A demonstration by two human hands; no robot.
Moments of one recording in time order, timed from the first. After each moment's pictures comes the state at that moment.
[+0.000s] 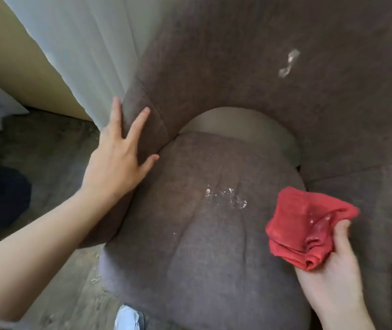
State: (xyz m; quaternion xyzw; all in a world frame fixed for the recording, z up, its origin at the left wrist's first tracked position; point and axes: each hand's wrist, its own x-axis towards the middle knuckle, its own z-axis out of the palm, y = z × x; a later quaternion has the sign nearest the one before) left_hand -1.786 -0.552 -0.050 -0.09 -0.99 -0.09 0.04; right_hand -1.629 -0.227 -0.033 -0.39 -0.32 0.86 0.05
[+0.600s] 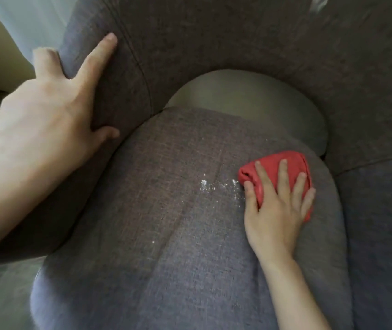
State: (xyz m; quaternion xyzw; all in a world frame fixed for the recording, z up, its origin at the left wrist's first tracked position) left_hand -1.809 -0.573 -0.087 -0.05 -0.99 -0.02 0.14; right_hand -1.697 -0.263 -0.171 -0.17 -0.97 0.16 0.05
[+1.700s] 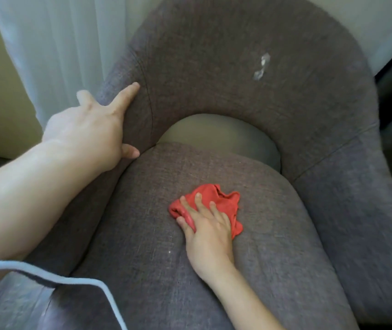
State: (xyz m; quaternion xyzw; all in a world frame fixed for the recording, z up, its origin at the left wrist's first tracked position) left_hand -1.800 -0.570 -0.068 -0.06 -0.99 -0.06 0.07; right_hand -1.673 -0.376 -0.190 -0.08 -0.98 0.16 0.00
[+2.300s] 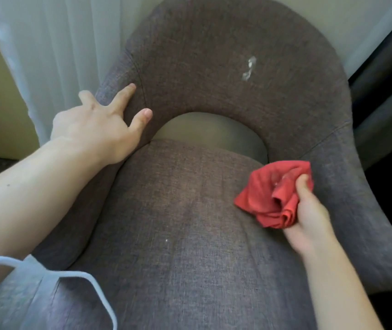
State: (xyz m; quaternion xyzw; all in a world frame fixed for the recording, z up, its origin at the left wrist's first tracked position) left_hand -1.790 -0.562 -0.060 -0.03 -0.99 -0.13 0.05; right_hand -1.645 -0.253 -0.106 -0.32 -0.53 0.76 0.20
